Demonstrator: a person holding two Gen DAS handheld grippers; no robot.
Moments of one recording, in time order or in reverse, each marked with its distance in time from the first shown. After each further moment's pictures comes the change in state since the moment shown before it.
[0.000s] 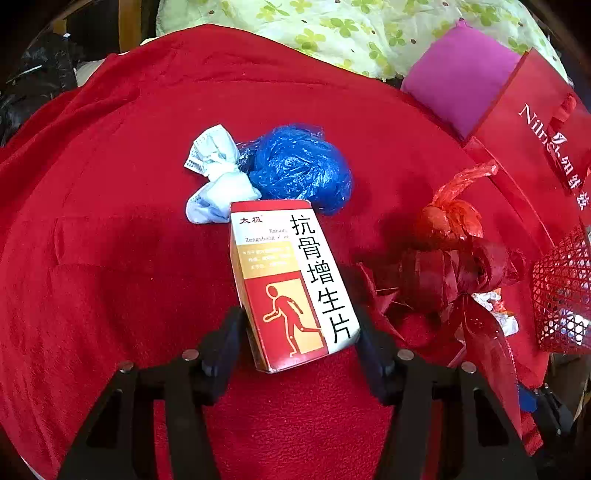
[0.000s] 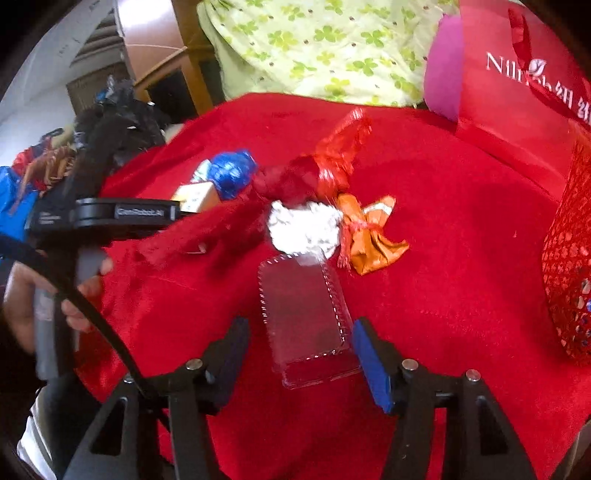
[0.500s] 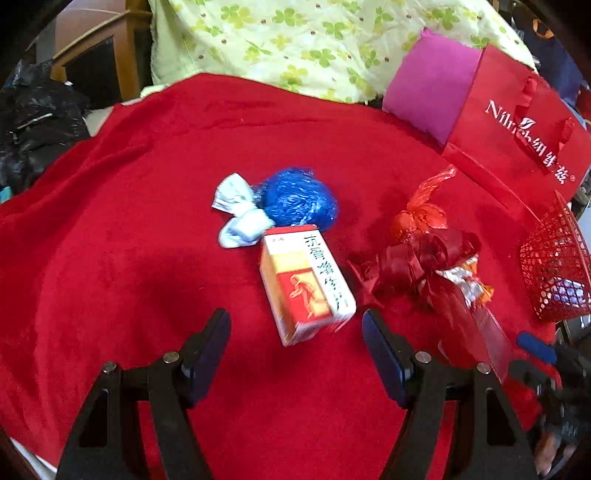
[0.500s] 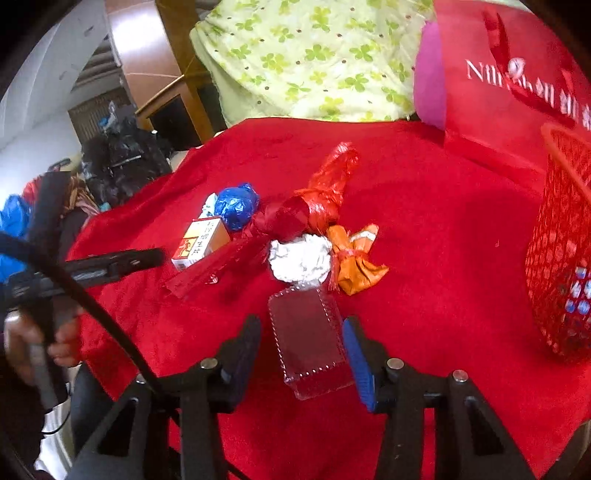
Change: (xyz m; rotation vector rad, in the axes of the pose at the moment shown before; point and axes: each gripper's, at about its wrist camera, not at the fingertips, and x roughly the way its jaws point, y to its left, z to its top) left arm -0.054 -0.005 -0.015 0.122 -0.104 0.052; right arm -0.041 -0.018 0.007 0.079 -0.065 0.068
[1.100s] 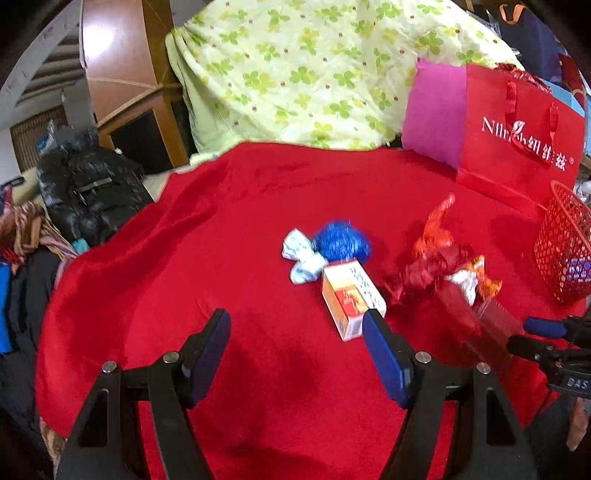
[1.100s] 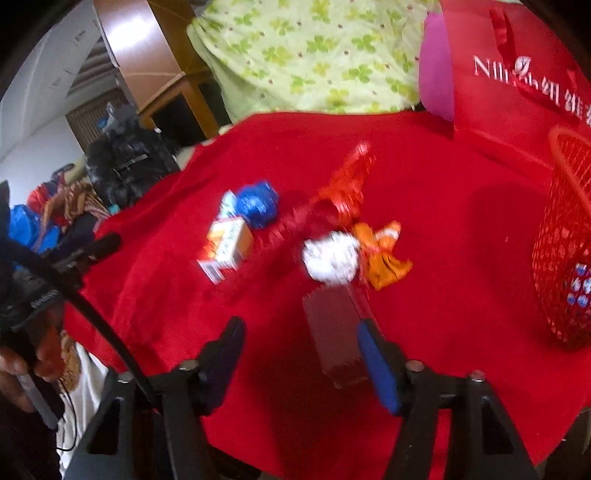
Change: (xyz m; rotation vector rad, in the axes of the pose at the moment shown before) left arm -0.095 -0.002 -0.032 0.108 -0.206 0.223; right arm -0.002 0.023 0.005 0.020 0.069 0.003
